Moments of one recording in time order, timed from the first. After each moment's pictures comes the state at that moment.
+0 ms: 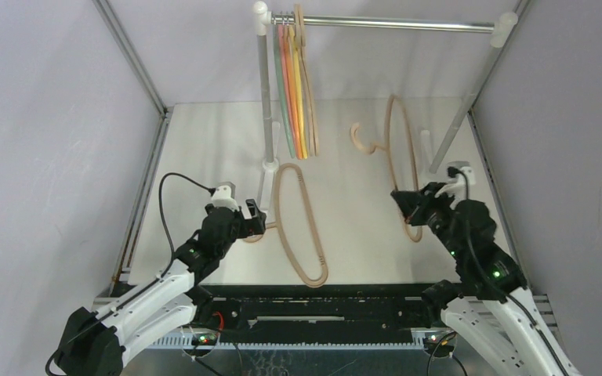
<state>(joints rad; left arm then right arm) -0.57 0.79 0.31 -0.02 -0.30 -0.50 0.48 0.49 0.73 -0.53 0.09 0.49</state>
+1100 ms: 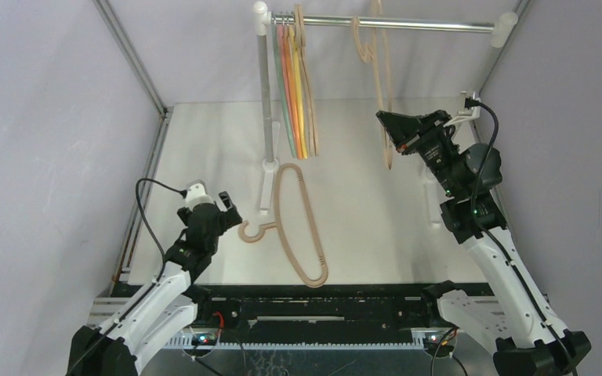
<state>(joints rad) -0.38 0.74 0.31 -0.10 -0.48 -0.50 0.30 0.89 1.00 0.16 -0.23 0.76</state>
